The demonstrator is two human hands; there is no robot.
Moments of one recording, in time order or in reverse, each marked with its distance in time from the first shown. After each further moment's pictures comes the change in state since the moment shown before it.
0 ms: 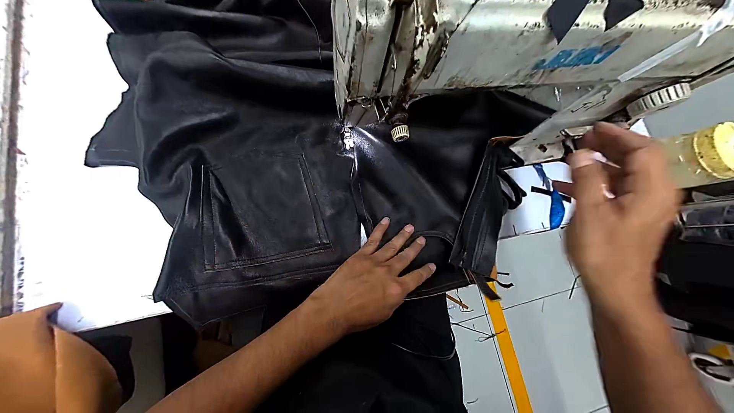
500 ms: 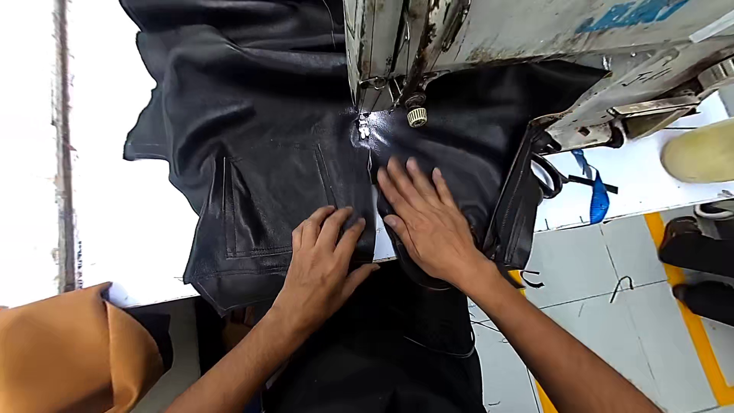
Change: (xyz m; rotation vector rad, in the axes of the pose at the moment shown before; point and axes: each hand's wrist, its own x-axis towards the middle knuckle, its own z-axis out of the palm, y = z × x) left_hand -0.065 -0.014 -0.017 0.154 0.321 -0.513; right_hand -0.042 -0.044 0.143 -0.191 -0.286 -0.598
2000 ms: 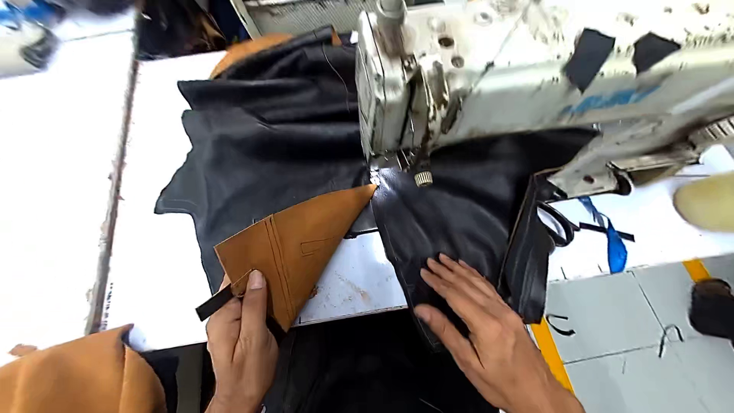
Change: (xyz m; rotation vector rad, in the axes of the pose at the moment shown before) left_hand -0.022 -0.018 -0.056 -0.569 0.624 -0.585; right_hand -0.054 -0.021 -0.031 0.242 0.057 0.146
